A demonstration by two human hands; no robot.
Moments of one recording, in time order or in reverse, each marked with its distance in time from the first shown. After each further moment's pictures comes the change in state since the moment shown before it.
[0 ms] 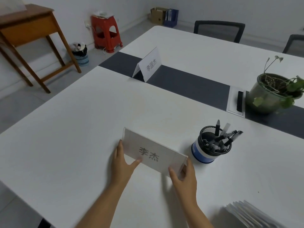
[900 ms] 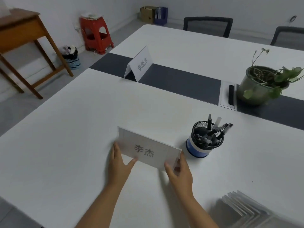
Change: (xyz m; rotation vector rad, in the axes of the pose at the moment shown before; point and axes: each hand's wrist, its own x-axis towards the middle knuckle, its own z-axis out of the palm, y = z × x) left_hand 0.000 0.004 0.003 0.082 -0.033 0.007; right_hand 0.011 0.012 0.002 -0.019 -0.023 -0.008
